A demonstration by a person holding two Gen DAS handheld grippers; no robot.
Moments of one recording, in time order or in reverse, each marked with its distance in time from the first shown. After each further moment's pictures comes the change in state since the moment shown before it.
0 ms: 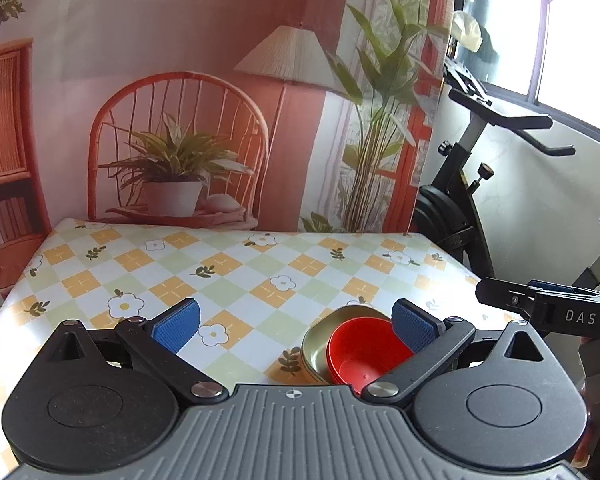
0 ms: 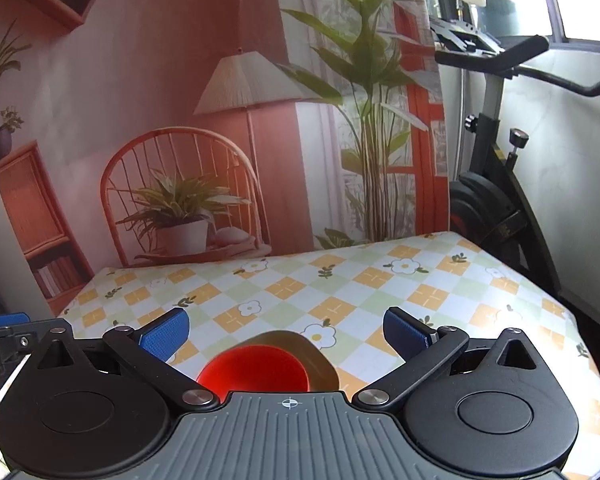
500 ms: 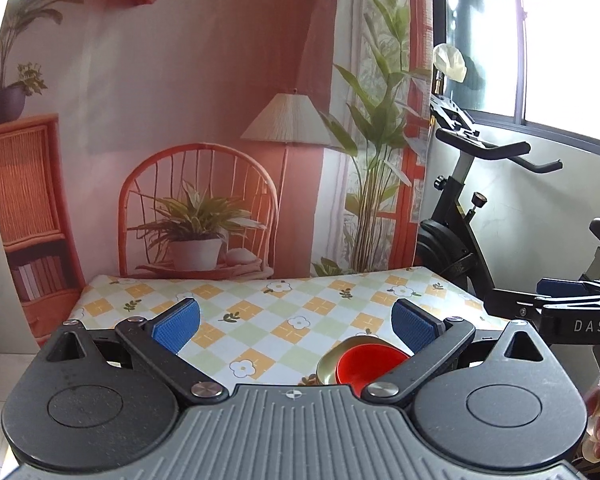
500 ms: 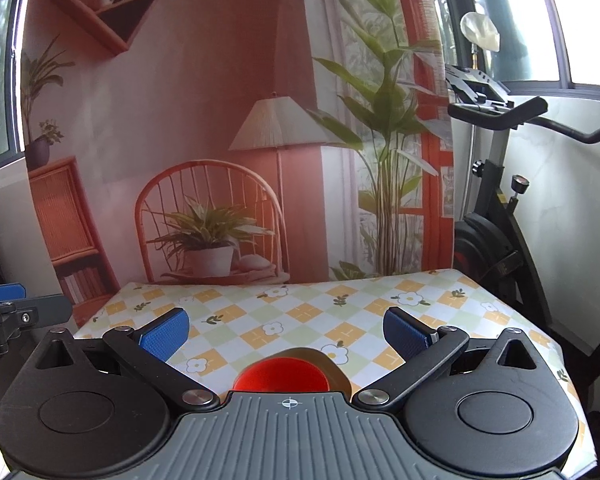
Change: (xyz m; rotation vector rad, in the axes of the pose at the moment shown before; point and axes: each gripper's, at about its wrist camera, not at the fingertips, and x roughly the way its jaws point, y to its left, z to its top) left arm -0.082 -0.015 0.010 0.086 -0.135 0.059; right arm -0.077 0.030 0.007 -0.052 -0.079 0.032
